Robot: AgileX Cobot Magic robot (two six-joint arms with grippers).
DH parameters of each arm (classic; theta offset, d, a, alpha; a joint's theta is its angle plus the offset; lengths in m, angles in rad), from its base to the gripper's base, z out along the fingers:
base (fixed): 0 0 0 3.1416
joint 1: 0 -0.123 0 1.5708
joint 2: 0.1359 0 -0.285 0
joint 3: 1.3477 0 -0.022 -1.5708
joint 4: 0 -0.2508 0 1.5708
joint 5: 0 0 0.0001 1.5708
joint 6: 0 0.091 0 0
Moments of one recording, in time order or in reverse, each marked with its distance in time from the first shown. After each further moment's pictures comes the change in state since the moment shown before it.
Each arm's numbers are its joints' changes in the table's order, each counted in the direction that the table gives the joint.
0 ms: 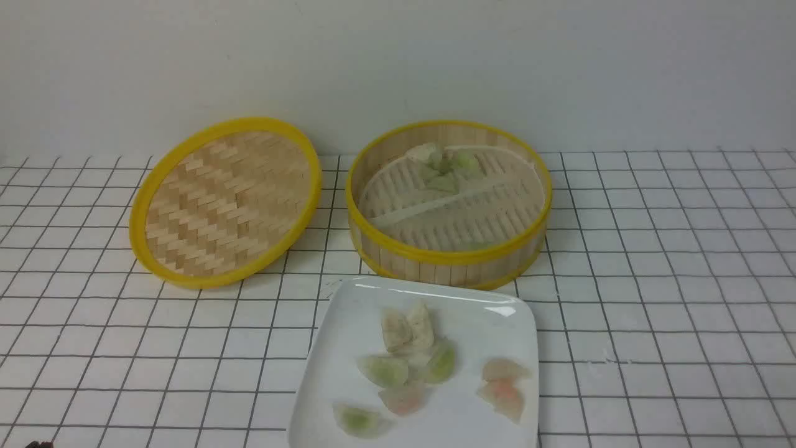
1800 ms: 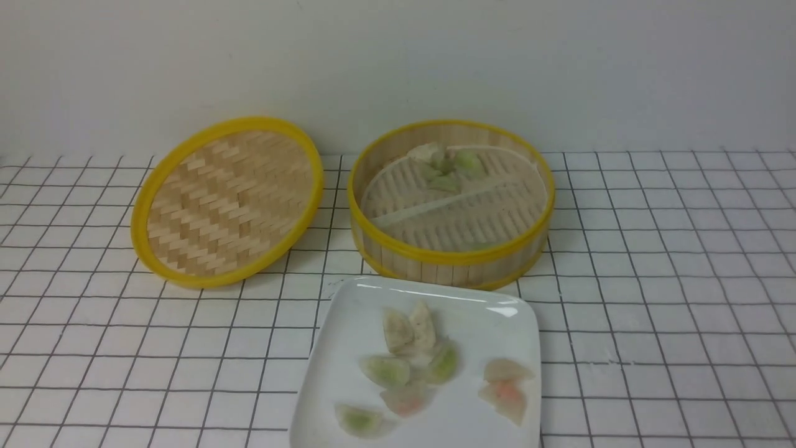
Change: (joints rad) right arm -0.002 0.000 -0.041 -0.645 -0.510 0.212; left arm 0.000 0.794 -1.302 0.315 0.581 -0.070
